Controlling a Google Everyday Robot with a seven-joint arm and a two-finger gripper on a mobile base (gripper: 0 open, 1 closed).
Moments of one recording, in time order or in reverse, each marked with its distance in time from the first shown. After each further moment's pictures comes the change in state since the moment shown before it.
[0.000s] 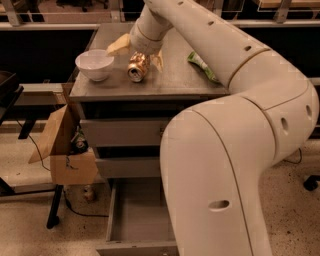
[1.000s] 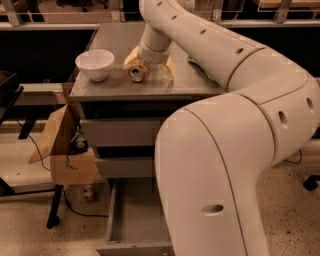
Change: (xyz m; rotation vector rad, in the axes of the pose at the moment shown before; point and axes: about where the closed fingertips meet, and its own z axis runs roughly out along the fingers) arm 0.003 -0.050 0.024 0.180 -0.043 0.121
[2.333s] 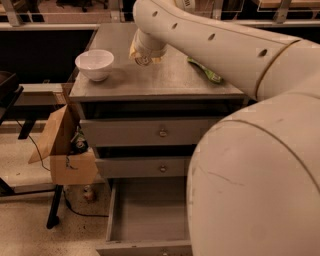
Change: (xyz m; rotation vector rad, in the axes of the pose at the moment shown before) arm -0.021 0.024 -0.045 -0.040 -0.303 -0.089
